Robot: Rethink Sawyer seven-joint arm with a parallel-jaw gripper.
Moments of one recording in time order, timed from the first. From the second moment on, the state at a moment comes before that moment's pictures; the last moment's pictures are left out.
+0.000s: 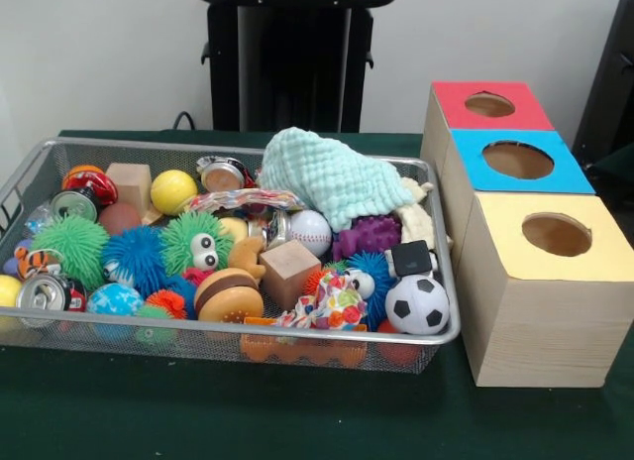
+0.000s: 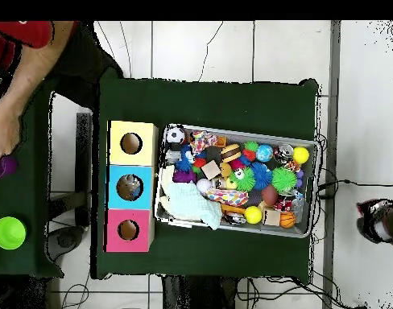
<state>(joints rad) -1.02 -0.61 0.13 1.35 -0.46 0.76 2.21</state>
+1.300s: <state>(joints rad) -1.20 -0.25 0.24 0.74 -0.47 0.95 1.69</state>
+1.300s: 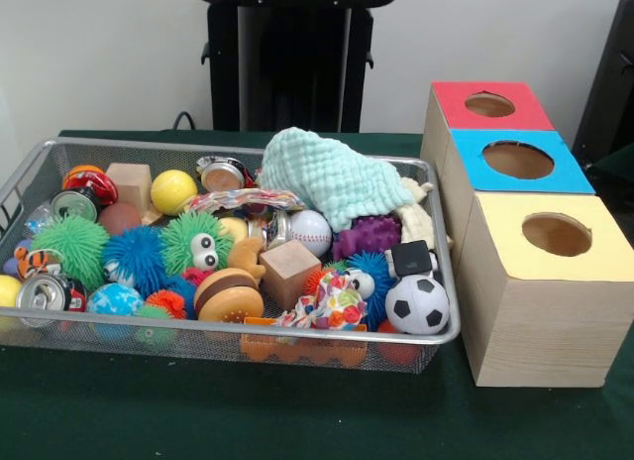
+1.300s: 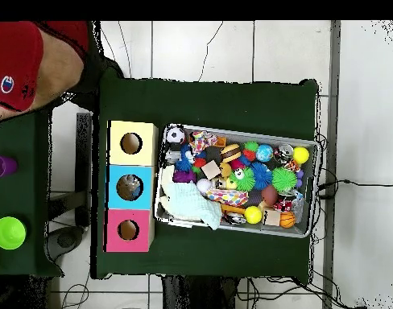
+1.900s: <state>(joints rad) -1.12 -0.13 0.23 0.59 -0.41 0.95 1.70</state>
